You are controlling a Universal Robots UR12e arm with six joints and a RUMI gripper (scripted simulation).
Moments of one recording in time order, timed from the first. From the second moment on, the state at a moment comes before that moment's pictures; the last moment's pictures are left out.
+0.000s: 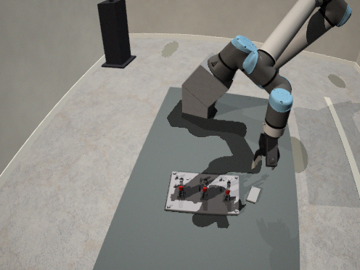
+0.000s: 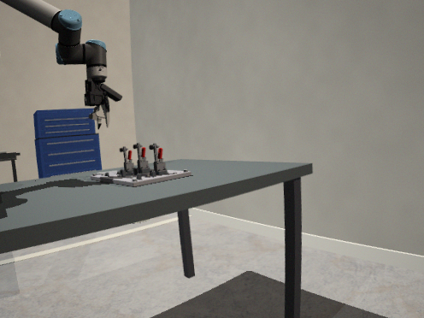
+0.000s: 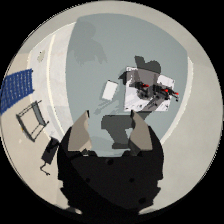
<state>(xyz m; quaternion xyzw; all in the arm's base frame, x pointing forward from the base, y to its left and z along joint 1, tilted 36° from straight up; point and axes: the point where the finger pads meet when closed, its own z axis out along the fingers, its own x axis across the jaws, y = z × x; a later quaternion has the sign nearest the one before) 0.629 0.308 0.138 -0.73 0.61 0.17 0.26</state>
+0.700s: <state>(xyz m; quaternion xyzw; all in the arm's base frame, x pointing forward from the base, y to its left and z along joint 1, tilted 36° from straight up) 0.628 0.309 0.137 -0.68 0.67 0.19 0.24</state>
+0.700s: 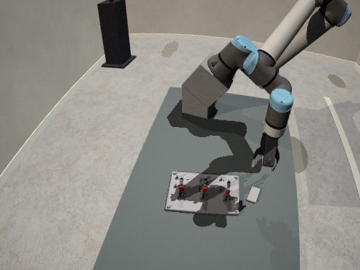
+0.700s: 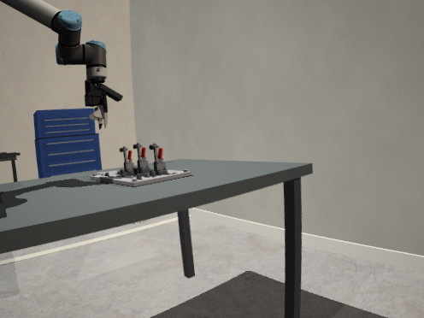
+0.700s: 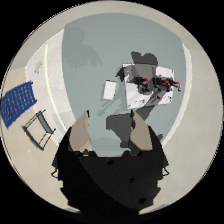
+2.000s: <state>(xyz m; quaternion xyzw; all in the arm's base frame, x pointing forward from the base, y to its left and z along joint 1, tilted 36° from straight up) 0.627 0.309 0.138 -0.61 0.73 0.21 0.22</state>
